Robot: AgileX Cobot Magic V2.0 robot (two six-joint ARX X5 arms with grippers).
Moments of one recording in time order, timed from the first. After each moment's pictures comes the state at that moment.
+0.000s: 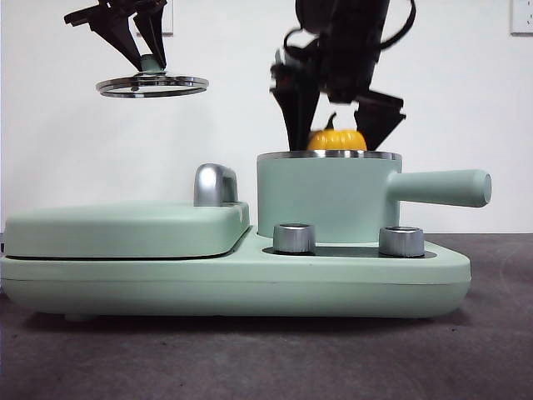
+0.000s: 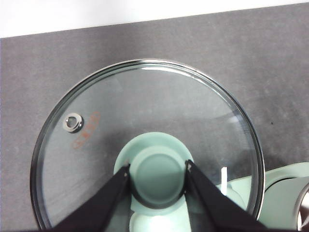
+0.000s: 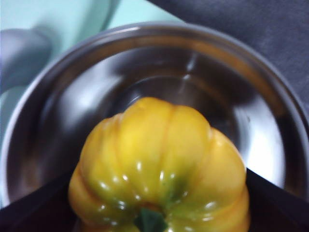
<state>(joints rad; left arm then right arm) -0.22 2.28 2.91 -1.42 0.11 -0.04 0.49 2.06 2.02 -1.25 -0.11 0.07</state>
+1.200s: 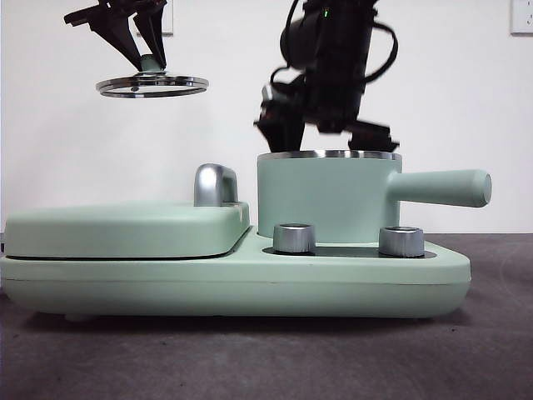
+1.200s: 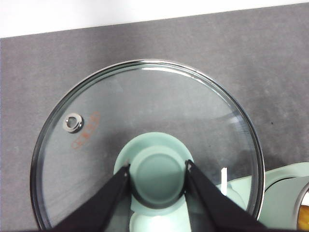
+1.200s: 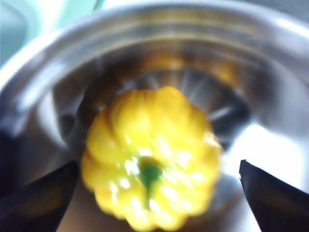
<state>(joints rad) -0.22 2.28 2.91 -1.42 0.11 -0.04 0.50 2.15 2.11 -1.31 -0.10 0.04</state>
